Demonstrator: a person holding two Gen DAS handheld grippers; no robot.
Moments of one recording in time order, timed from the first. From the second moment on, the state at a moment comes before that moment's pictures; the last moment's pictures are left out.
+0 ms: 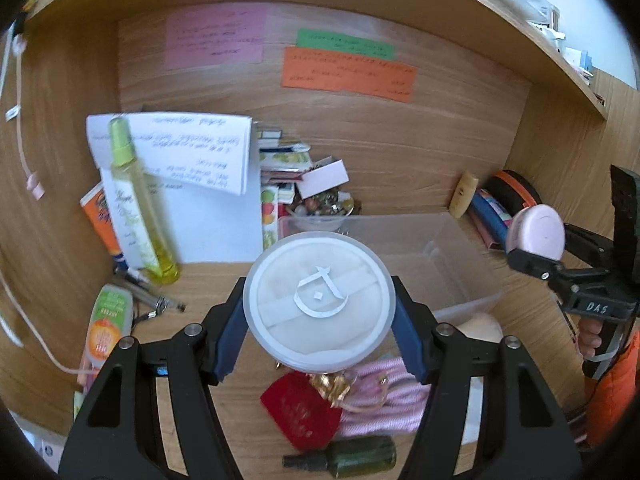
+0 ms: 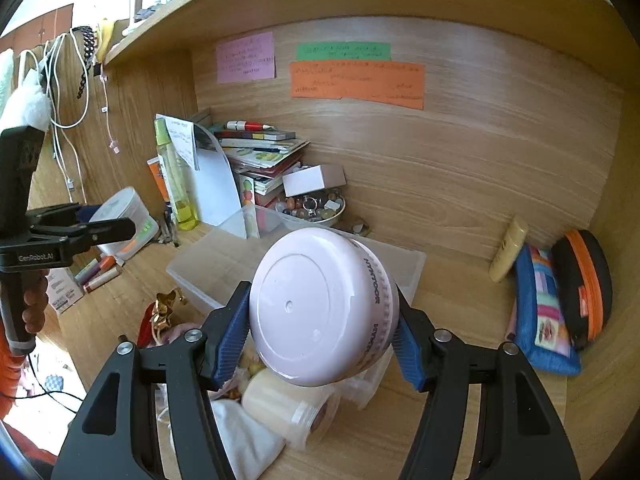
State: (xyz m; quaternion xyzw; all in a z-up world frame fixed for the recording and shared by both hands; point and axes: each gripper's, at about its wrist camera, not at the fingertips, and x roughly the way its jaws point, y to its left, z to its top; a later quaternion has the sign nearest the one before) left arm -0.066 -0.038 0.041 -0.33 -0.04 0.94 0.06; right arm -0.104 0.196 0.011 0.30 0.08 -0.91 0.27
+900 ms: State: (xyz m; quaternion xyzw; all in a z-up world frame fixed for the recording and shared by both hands) left arm -0.185 0.008 -0.033 -0.46 0.01 0.88 0.10; right arm -0.202 0.157 -0.056 0.43 0.14 -0.84 0.30
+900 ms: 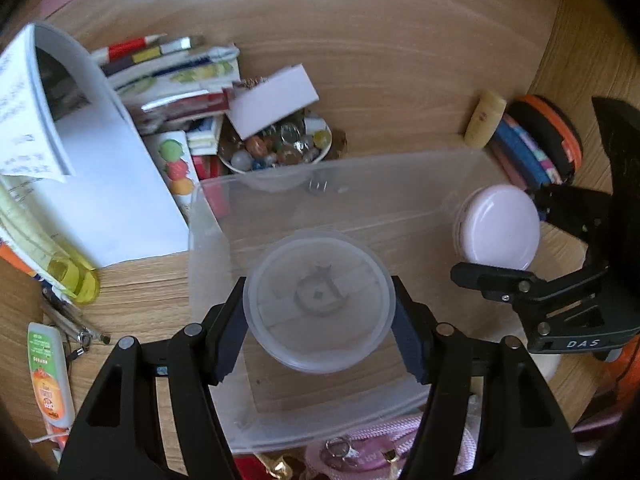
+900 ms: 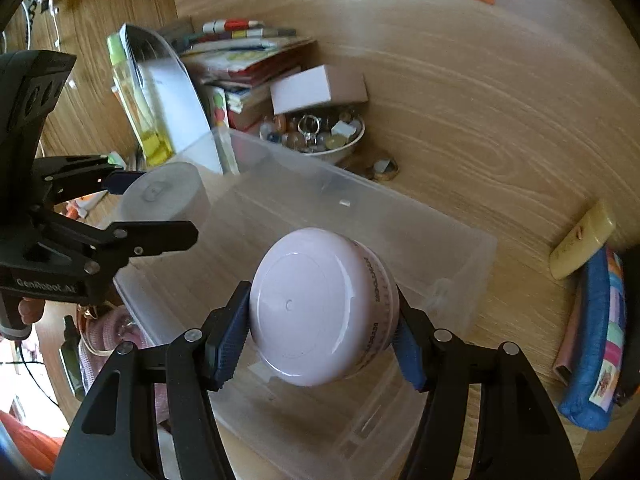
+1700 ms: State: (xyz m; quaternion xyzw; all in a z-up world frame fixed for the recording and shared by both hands) left arm -0.192 0.023 -0.048 -0.49 0.06 0.86 0.11; right arm -0.205 0.139 -0.059 0.43 0.18 -0.83 0.30
